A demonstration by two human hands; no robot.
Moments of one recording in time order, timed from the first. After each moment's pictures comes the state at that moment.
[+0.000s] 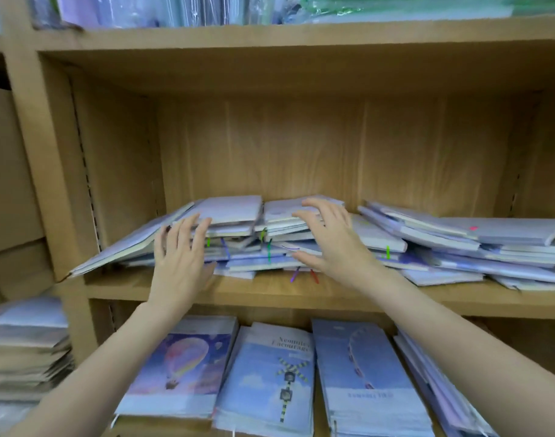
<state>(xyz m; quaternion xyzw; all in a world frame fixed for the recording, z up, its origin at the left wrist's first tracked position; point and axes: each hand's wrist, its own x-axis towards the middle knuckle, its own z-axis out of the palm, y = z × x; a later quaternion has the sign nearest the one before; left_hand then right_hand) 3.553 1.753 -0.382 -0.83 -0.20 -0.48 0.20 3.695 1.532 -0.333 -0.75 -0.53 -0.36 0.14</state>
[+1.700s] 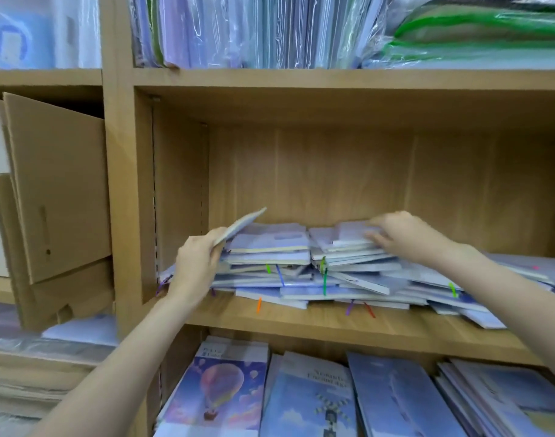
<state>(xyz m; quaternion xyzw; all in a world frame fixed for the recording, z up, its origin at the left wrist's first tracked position) 3.521 1.820 -0.339 -0.83 -0.15 -0.51 -0.14 3.711 1.555 -0.260 -0.87 -0.42 -0.25 0.04</state>
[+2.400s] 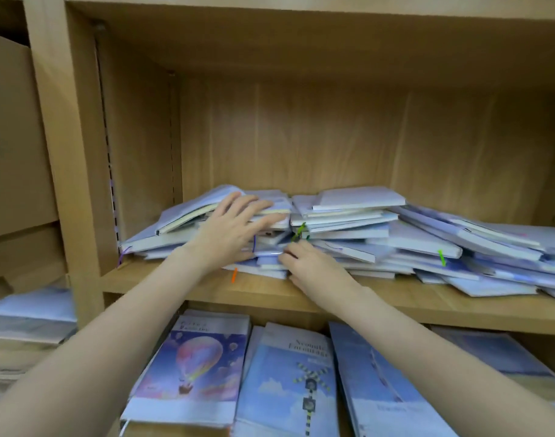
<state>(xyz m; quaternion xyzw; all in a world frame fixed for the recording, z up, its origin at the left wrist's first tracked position) 3.598 1.812 -0.350 -0.87 0.02 -0.36 0.33 3.680 1.626 -0.379 -0.77 -0.56 -0.31 0.00</state>
